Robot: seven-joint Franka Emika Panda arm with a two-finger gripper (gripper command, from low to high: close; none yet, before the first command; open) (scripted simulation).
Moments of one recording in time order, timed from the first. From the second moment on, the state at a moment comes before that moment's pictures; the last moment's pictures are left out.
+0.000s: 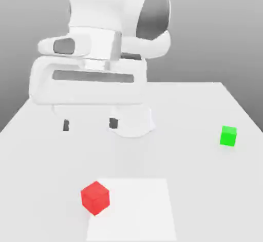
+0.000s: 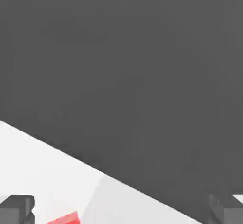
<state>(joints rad) 0.02 -0.16 -0.20 -2.59 -0.13 2.64 0.13</state>
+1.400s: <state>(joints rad) 0.61 -0.16 0.20 -2.79 0.15 2.67 -0.55</state>
